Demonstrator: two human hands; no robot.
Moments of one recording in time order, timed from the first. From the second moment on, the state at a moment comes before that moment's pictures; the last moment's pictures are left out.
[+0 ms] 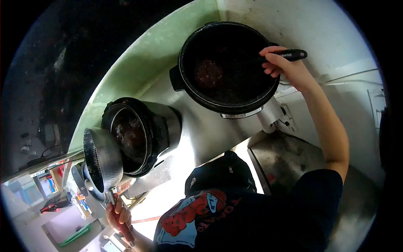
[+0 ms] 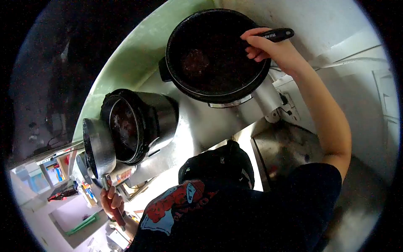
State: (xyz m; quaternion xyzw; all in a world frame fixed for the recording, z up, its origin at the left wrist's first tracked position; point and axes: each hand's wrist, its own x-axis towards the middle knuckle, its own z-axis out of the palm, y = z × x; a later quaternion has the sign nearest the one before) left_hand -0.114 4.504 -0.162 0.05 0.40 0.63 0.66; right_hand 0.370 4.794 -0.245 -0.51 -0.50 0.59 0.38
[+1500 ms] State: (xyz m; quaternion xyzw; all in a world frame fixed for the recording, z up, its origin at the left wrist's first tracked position) left_hand -0.112 4.497 -0.163 0.05 0.40 0.62 0.67; right_hand 0.353 4.799 -0.245 -0.50 -0.51 0.56 0.43
